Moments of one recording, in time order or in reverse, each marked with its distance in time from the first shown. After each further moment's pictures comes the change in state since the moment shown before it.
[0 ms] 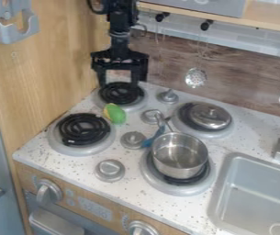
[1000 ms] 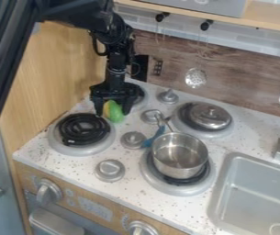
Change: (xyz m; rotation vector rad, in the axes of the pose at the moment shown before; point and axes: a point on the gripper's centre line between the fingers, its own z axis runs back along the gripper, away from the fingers) arm 0.008 0.000 -0.077 0.079 0.026 0.209
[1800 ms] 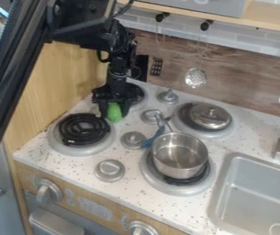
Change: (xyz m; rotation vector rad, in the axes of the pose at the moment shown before) arm 0.004 -0.011 -0.014 0.007 0.001 -0.007
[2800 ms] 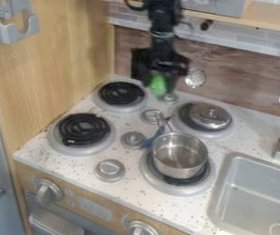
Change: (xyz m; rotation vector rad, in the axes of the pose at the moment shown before) arm -0.096 -0.063 0.135 -0.182 -0.085 -0.697
